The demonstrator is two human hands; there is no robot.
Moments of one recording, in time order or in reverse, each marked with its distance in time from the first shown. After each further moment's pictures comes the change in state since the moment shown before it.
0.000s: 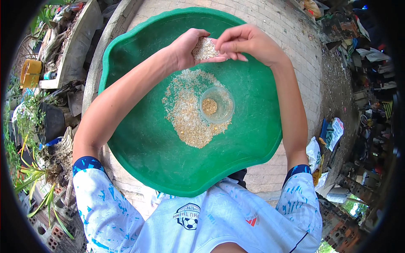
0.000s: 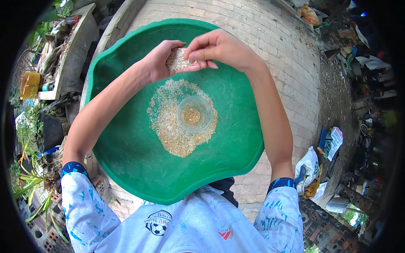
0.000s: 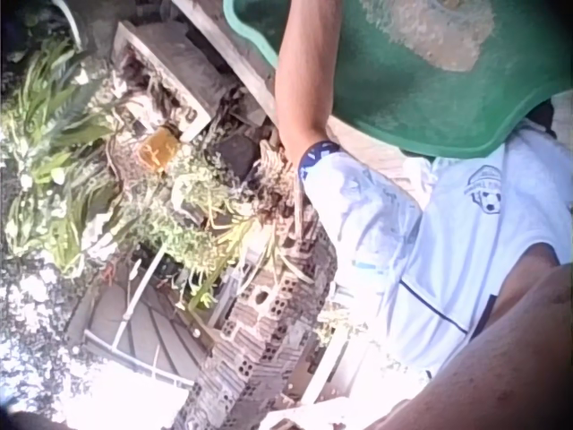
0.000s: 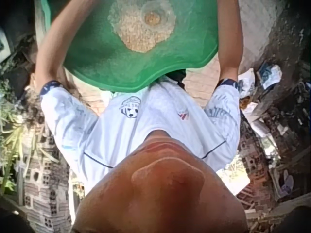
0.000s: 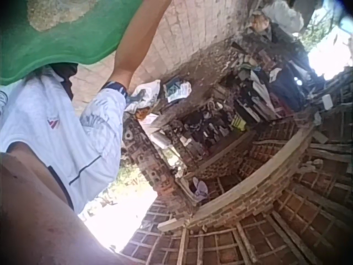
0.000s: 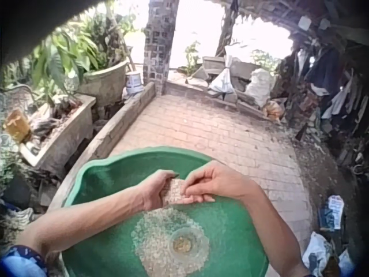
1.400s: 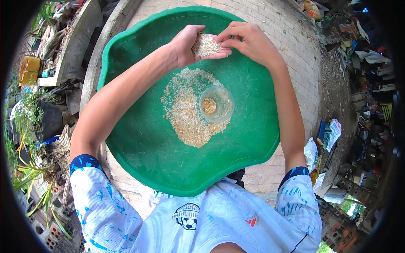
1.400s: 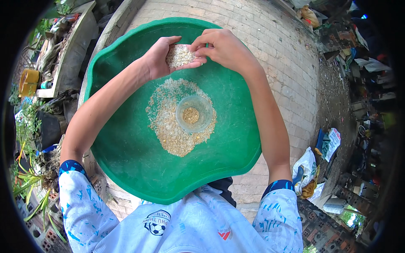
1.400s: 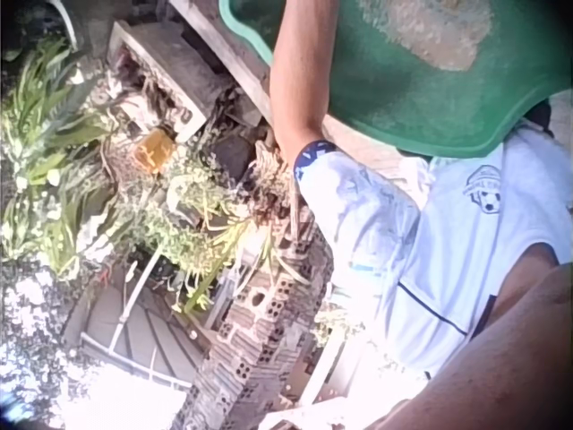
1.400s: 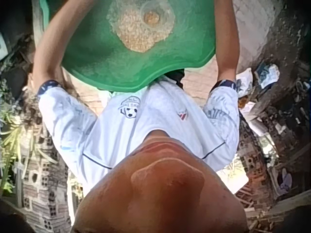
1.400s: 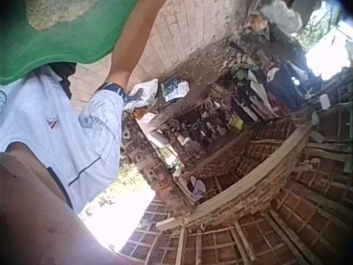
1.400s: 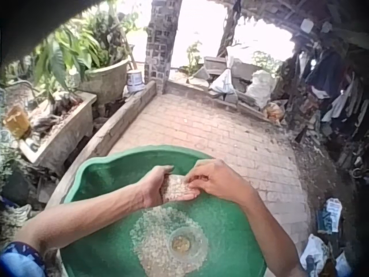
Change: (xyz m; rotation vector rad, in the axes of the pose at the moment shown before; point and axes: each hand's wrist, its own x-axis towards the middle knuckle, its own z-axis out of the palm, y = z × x) left_hand 0.007 0.000 -0.007 -0.136 -0.078 0.040; right_hand 0.005 0.009 0.003 -0.709 0.265 -0.153
